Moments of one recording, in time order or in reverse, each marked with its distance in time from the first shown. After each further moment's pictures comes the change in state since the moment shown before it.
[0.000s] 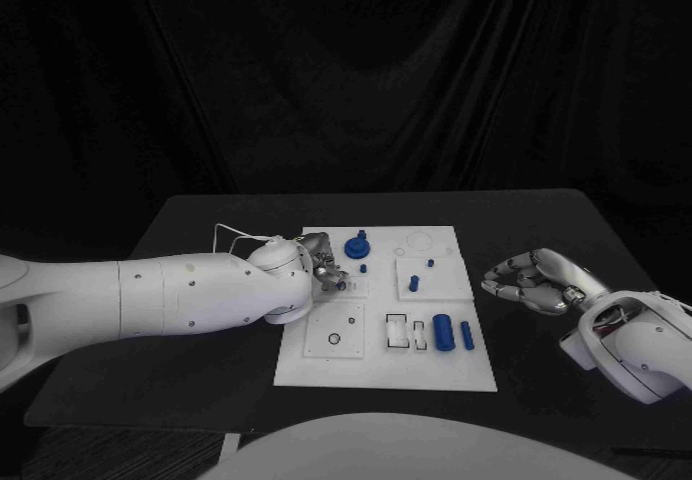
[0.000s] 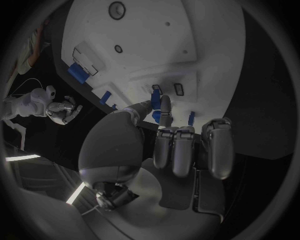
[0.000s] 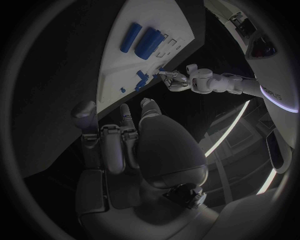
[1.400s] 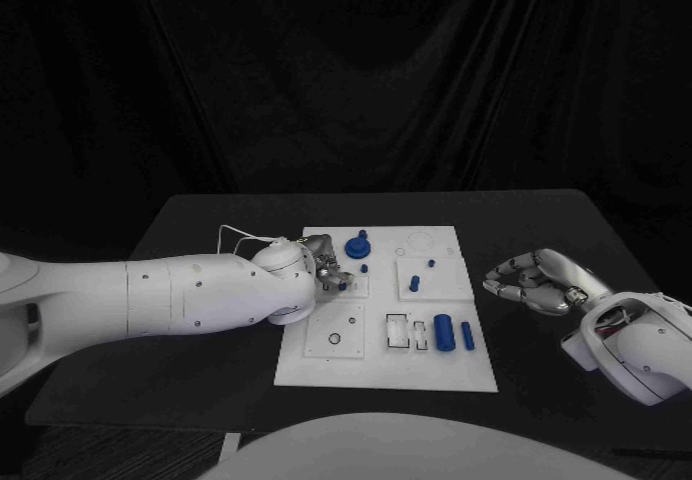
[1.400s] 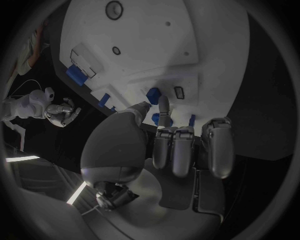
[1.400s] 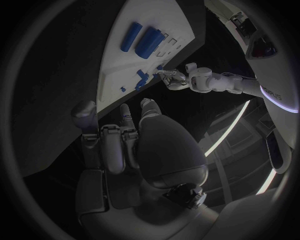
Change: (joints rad) left arm -0.008 0.017 0.000 -0.020 -0.002 0.012 0.000; left_hand -0.020 0.038 -0.236 0.139 -0.047 0.000 0.007 0.000 0.013 0.006 -0.009 0.000 0.000 0.000 0.000 0.000 0.000 0.000 0.000 0.000 -0.016 0.000; right arm -0.001 -0.003 0.000 0.003 0.000 -0.008 0.001; right_hand -0.003 -0.003 0.003 0.003 0.004 0.000 0.000 0.000 -0.001 0.000 0.000 0.002 0.000 0.000 0.000 0.000 0.000 0.000 0.000 0.000 -0.004 0.000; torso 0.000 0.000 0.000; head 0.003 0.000
